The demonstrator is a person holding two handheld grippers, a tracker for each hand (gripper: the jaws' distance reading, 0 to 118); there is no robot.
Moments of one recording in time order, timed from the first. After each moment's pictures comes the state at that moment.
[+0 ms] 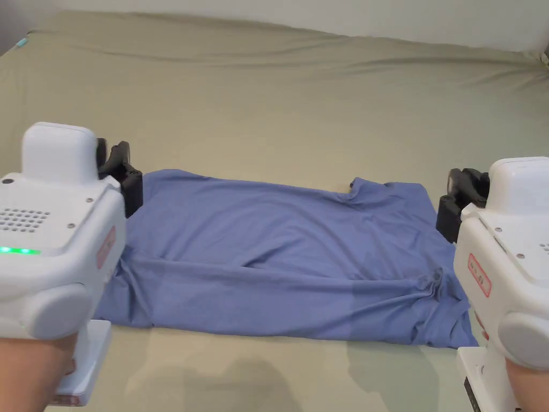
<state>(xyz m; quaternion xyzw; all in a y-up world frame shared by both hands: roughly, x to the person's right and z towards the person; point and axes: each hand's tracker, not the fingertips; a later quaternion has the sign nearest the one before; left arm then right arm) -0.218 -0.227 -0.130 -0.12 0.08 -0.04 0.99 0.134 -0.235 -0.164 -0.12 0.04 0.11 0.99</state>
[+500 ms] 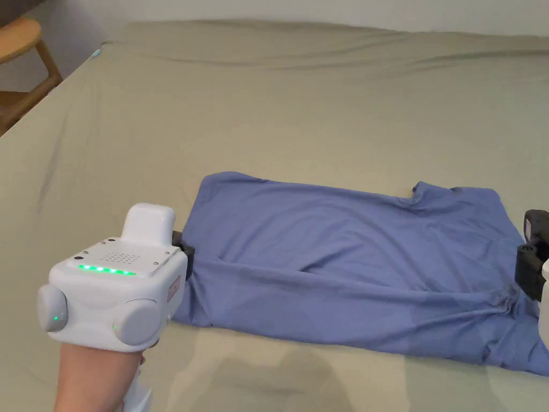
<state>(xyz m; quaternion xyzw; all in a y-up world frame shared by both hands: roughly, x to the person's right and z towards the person) -0.271 -0.331 -0.154 -0.37 0.08 -0.03 0.93 0.137 -0.253 -0.150 -0.16 0.06 0.13 0.98</state>
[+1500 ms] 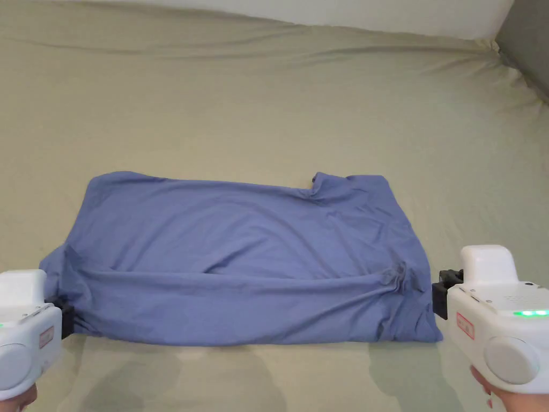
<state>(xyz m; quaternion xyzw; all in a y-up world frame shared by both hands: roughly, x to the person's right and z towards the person) -0.290 -0.402 -0.165 -0.41 0.10 0.01 0.90 0.222 -0.343 -0.194 -0.38 -0.03 0.09 0.92</state>
